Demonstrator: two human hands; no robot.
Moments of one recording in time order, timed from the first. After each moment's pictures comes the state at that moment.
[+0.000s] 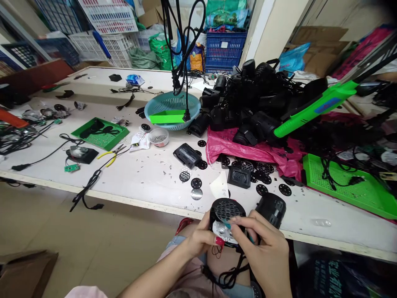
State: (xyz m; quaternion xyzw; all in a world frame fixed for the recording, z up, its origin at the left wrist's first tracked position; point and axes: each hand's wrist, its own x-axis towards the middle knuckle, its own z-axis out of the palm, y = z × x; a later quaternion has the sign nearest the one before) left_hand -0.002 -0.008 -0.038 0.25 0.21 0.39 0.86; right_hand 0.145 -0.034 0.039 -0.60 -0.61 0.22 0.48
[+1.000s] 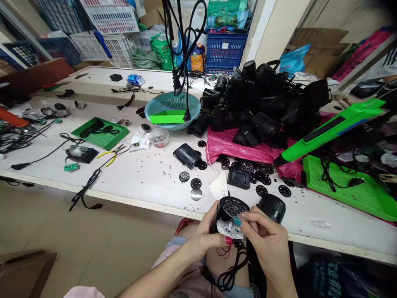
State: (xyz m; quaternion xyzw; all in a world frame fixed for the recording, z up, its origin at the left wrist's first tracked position) left_hand 0.000 -0.004 -0.004 0.34 0.28 0.38 0.81; right_hand 0.168 -0.027 0.009 -0.57 -0.53 0.35 0.52
